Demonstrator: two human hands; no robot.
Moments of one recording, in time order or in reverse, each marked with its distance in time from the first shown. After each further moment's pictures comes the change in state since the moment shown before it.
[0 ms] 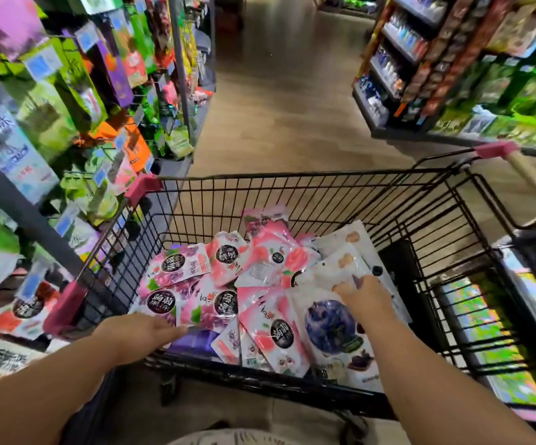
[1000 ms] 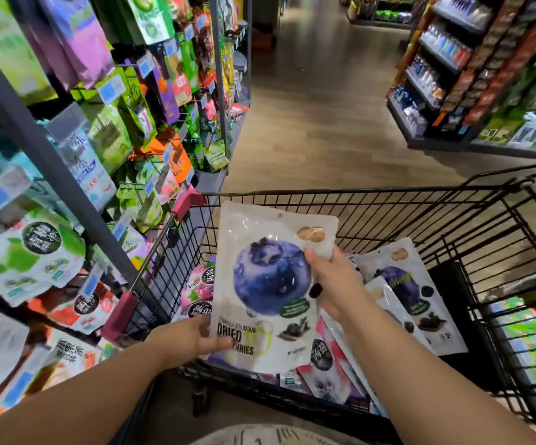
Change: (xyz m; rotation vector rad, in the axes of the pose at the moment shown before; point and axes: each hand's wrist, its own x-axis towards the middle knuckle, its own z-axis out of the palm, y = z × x) left_hand -0.011 -0.011 0.012 -0.548 0.061 0.064; right_hand -0.098 -0.136 0.021 1.090 -0.528 -0.291
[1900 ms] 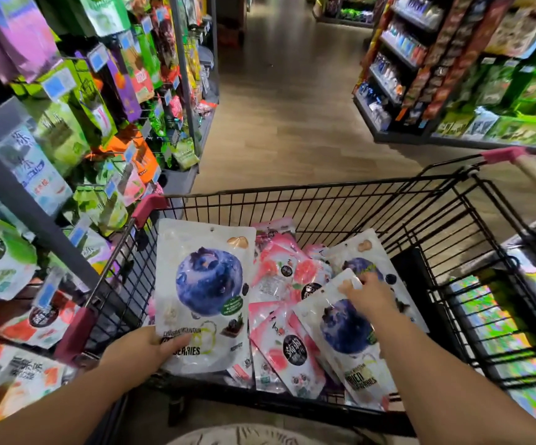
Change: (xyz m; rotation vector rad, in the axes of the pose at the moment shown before) left_hand -0.011 -0.003 0.019 -0.036 0.306 -0.133; right_hand 0.022 0.037 -0.167 -1.159 0.447 0.333
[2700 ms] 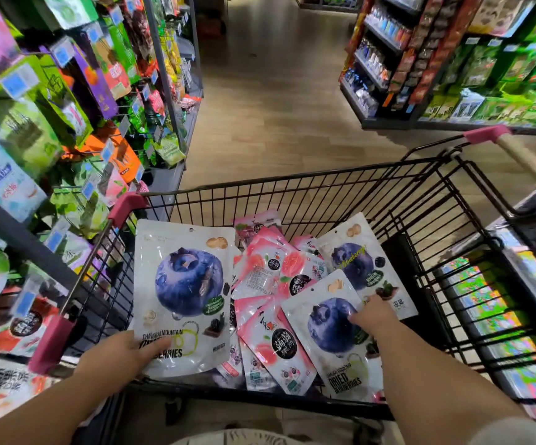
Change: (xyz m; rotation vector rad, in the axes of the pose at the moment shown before) left_hand 0.012 -0.012 0.009 -0.003 0.050 -0.024; right_hand 0.015 0.069 0.017 -0.193 -0.108 0.117
